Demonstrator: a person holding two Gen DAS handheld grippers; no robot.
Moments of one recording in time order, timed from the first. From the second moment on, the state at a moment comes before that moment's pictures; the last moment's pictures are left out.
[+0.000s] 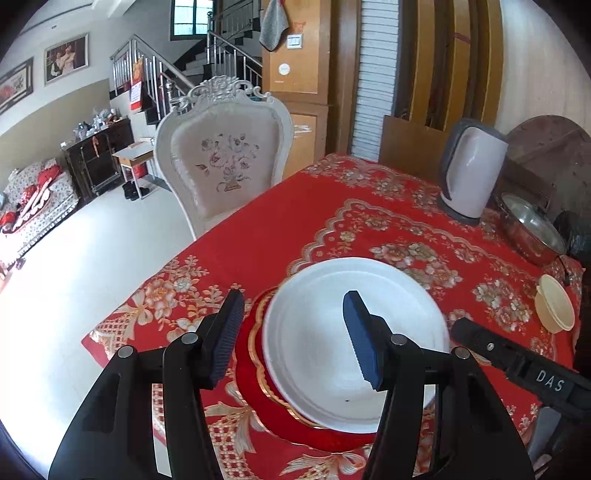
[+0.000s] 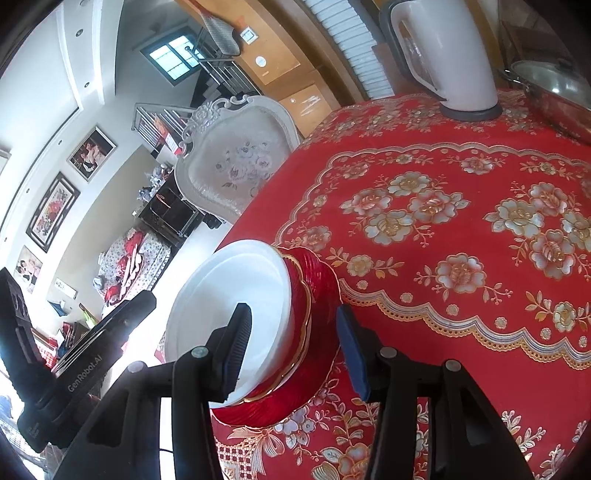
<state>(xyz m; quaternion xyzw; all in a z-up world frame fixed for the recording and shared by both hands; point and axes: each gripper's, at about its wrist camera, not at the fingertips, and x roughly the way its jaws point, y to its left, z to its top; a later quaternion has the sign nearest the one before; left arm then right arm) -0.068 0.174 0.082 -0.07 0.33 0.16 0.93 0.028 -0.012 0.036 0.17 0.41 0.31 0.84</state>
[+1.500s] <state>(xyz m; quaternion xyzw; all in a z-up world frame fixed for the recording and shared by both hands) 0.070 -0.024 0.112 -0.02 0.41 -0.06 0.91 0.074 -0.249 0.039 0.31 0.42 0.08 0.85</state>
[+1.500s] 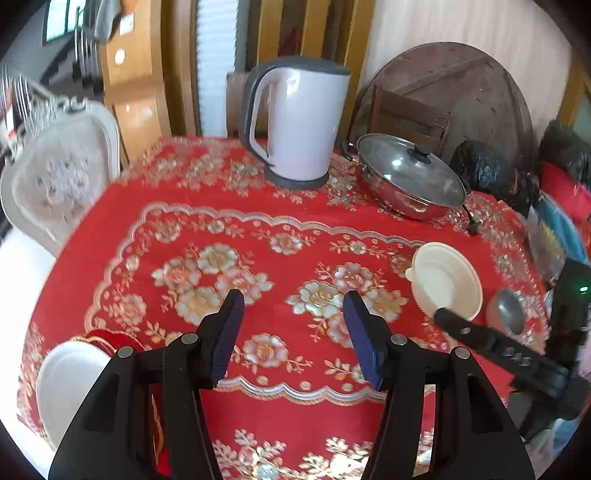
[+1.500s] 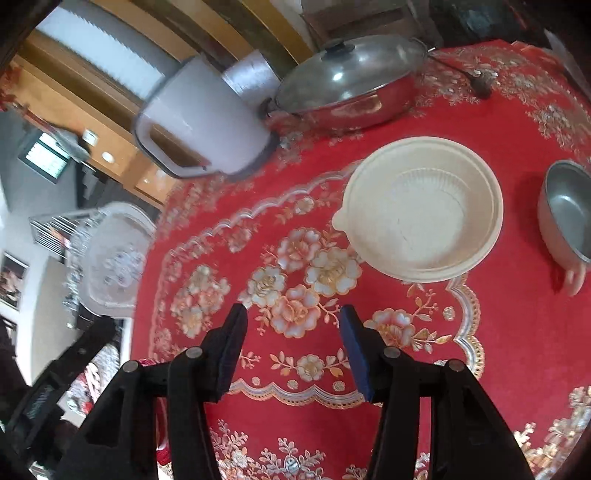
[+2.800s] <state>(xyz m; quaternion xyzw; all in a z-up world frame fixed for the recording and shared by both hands) 0.152 -0.168 0.043 0.04 0.40 -0.12 0.91 0.048 -0.352 0.013 0.33 0.36 -0.01 0.87</state>
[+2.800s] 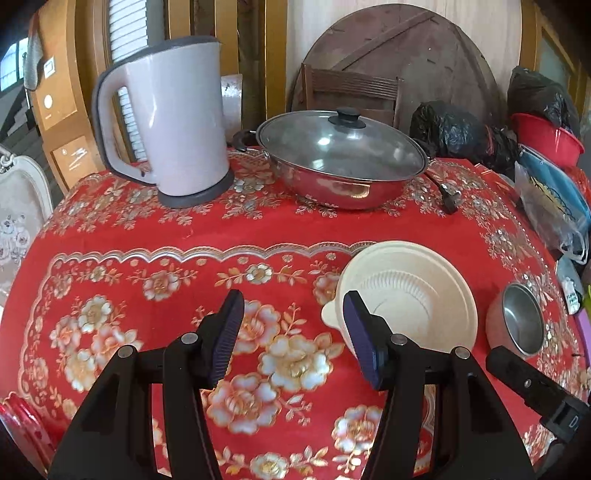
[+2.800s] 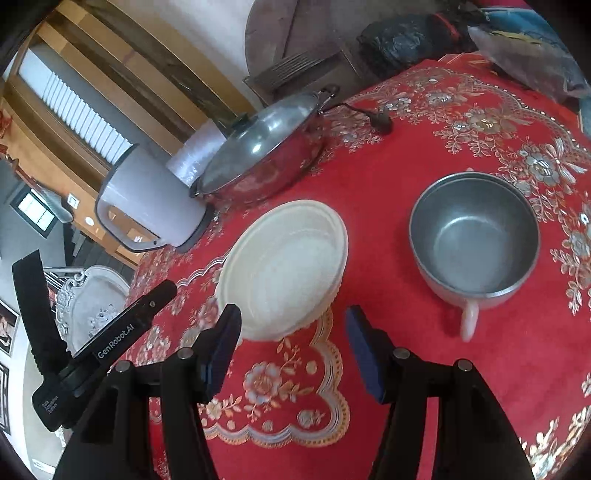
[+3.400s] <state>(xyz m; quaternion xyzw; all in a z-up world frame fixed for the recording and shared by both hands) 0.190 -0.186 0.033 0.04 0.41 -0.12 0.90 0.072 -0.362 0.001 0.34 0.38 -0.02 0.86</state>
